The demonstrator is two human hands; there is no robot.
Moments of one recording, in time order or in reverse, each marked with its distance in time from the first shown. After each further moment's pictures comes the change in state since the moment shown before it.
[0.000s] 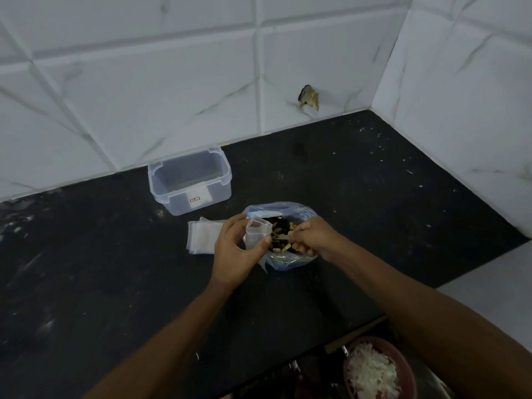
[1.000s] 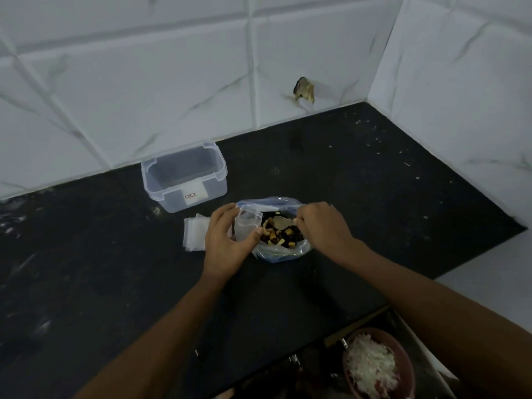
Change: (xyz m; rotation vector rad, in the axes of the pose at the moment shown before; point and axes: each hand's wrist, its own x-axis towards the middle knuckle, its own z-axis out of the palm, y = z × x) left_hand 0.011 -0.014 -0.007 0.077 0.064 0.042; right_hand -0.021 -0.003 -0.012 -0.803 0.360 -0.546
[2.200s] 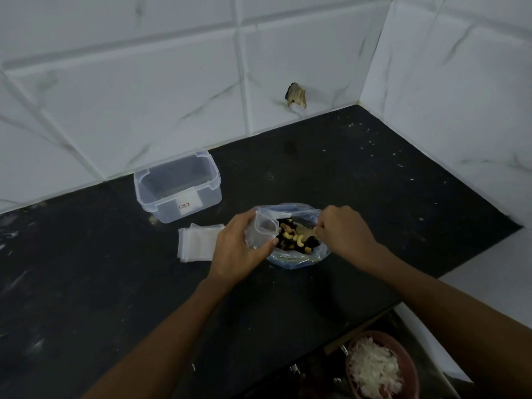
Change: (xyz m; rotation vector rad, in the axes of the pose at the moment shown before) left_hand 0.010 0.020 0.014 0.175 -0.203 0.102; right_hand -0.012 0.033 -0.024 0.004 -0.091 0.195
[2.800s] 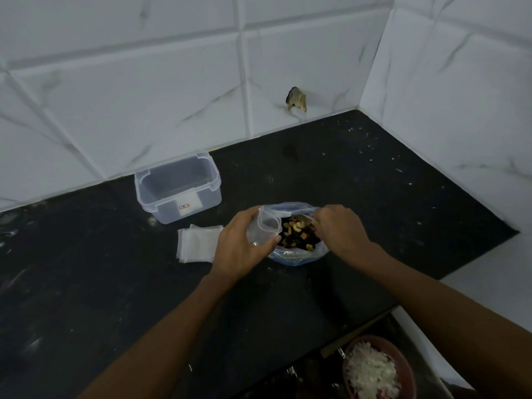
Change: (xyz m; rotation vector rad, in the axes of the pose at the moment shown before) left_hand 0.007 0.011 0.002 0.051 0.016 0.018; right_hand 0.013 0.004 0.012 -0.205 0.132 -0.112
